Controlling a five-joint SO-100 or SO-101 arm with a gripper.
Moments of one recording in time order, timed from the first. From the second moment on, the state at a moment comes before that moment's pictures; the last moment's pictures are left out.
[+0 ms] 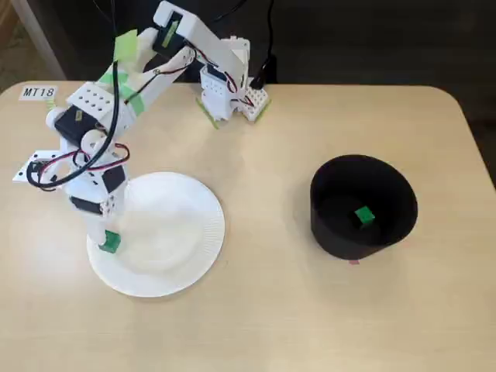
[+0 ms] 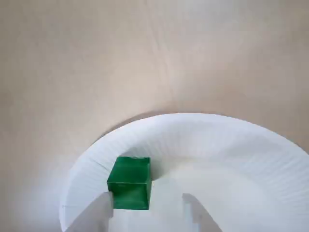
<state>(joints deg) 37.2 47.2 53.7 75.3 -19.9</state>
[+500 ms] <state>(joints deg) 37.2 43.1 46.6 81.0 -17.9</state>
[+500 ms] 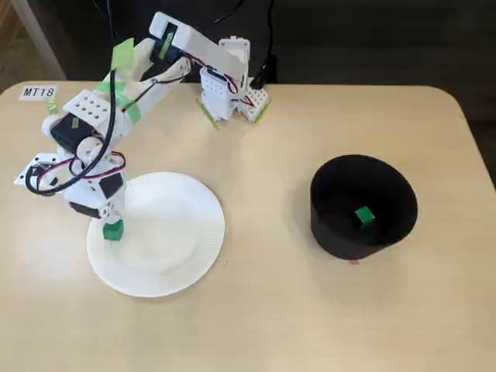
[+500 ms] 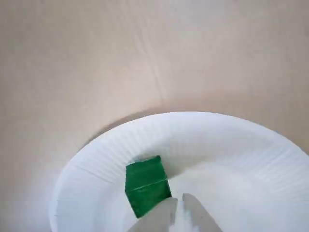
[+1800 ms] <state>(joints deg) 37.7 31.6 28.0 91.8 -20.5</state>
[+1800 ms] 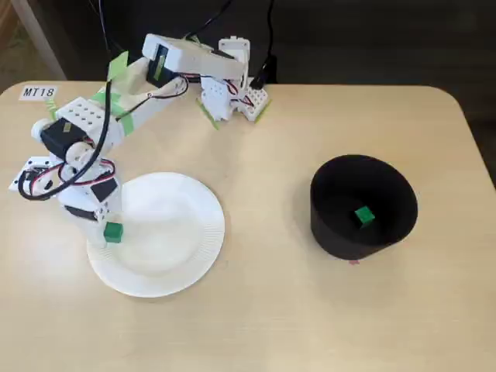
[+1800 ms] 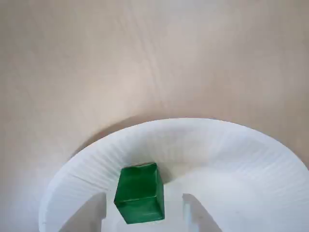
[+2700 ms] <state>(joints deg) 31.8 36.6 14.2 97.0 -18.2</state>
